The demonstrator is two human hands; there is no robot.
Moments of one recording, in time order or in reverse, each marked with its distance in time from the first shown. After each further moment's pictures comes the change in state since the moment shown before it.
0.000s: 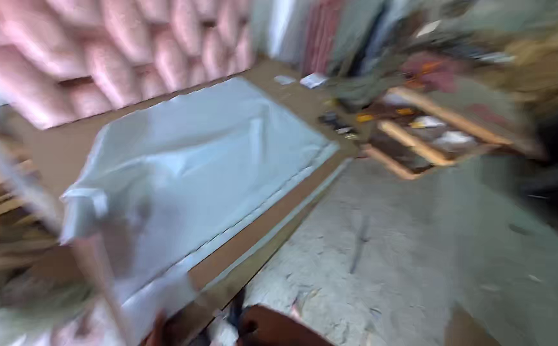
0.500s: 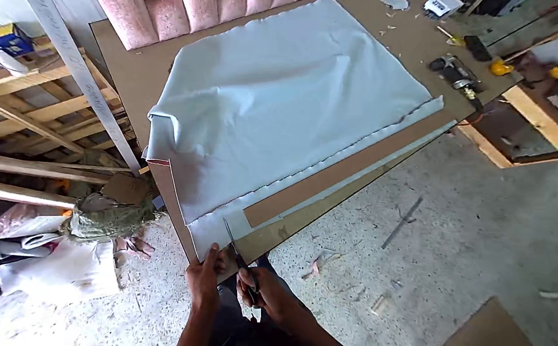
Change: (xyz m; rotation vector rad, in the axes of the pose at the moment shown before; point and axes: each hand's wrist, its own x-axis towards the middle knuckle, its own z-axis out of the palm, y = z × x) left_hand 0.024 -0.008 -0.051 -0.049 -0.049 0.006; right_hand 0.088 -0.035 0.145 0.987 0.048 0.130
